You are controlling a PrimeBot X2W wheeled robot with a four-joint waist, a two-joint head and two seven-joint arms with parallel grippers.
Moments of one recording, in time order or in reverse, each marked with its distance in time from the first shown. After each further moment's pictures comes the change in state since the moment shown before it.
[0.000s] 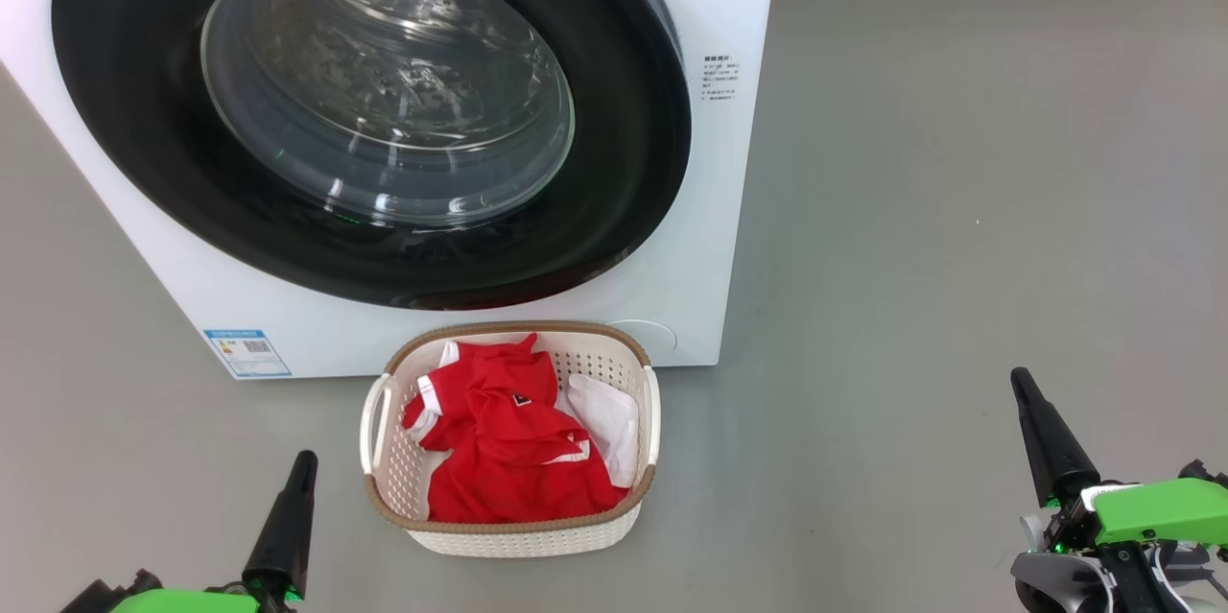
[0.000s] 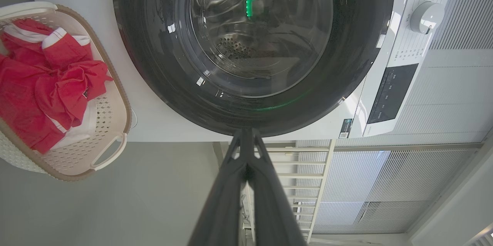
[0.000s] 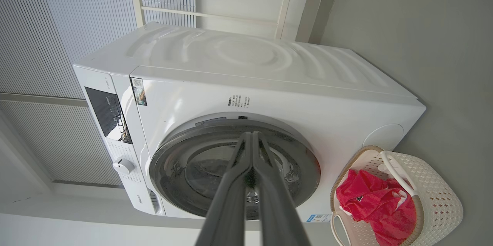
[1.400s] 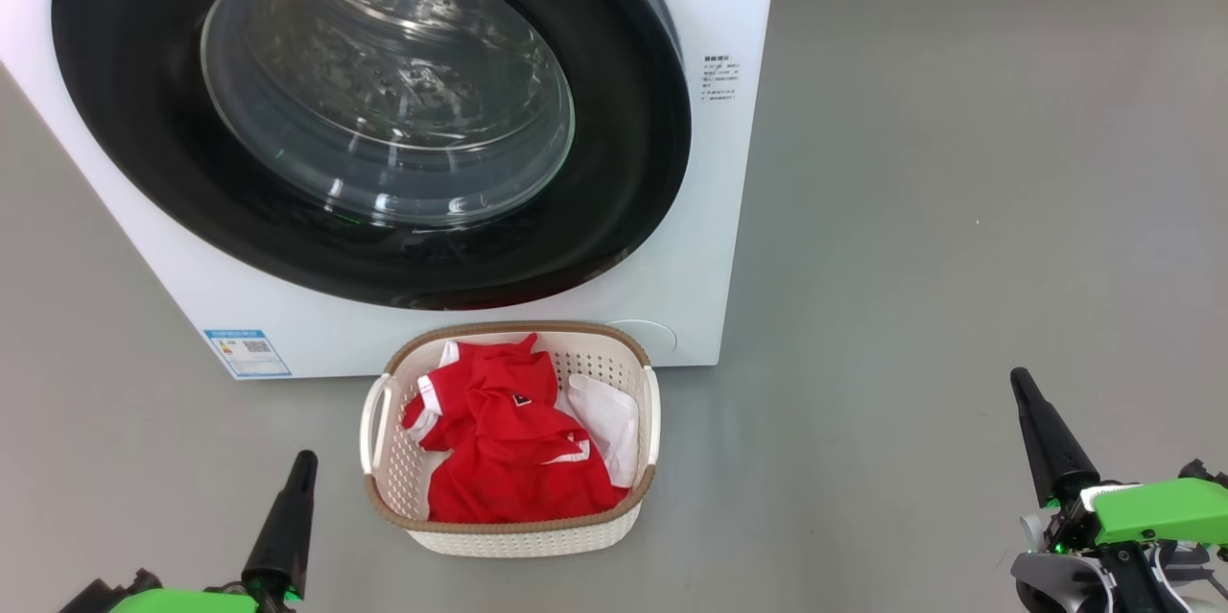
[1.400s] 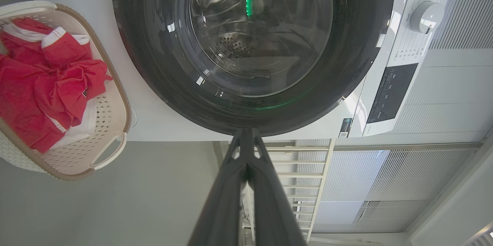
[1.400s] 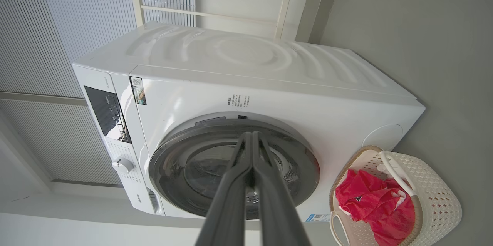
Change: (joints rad) left arm 0.000 -0.001 0.005 0.000 0.000 0.000 0.009; right arm 0.000 0.002 -0.004 0.000 -0.007 0.000 0.004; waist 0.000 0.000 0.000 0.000
